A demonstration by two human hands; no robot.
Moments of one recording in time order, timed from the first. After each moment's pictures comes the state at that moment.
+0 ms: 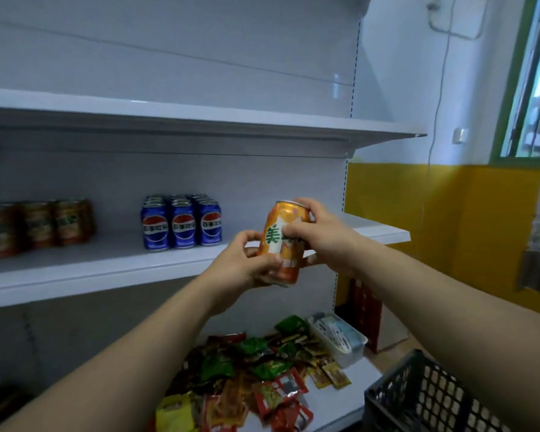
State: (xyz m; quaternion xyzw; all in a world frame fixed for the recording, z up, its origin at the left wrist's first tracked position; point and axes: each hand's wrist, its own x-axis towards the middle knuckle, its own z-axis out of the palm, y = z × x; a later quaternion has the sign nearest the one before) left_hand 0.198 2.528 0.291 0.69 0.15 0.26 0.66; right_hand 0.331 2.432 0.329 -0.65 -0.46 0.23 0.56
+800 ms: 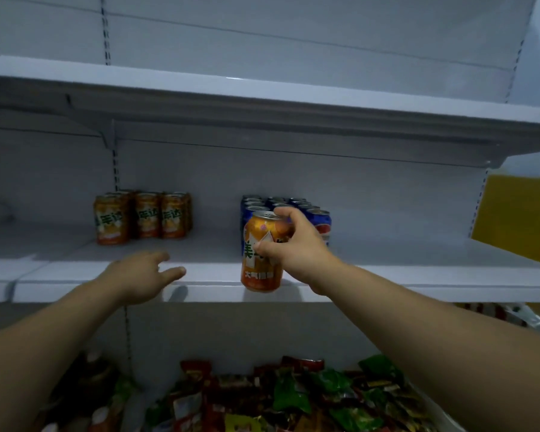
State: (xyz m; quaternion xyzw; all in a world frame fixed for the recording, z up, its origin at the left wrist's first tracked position) left_hand 0.005 2.800 0.251 0.82 0.55 0.15 0.10; right_hand 0.242 2.670 0.299 -0.60 -0.56 0.24 0.52
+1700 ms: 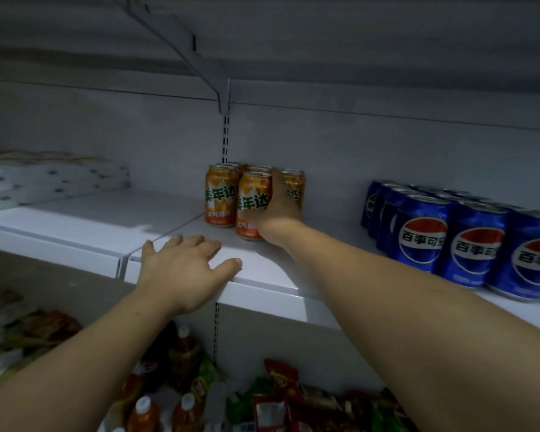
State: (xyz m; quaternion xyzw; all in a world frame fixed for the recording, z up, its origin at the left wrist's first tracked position) left_hand -0.081 2.879 0.201 0.75 0.63 0.16 -0.07; right_hand 0.077 2.943 0.254 -0.61 -0.66 0.14 0.41
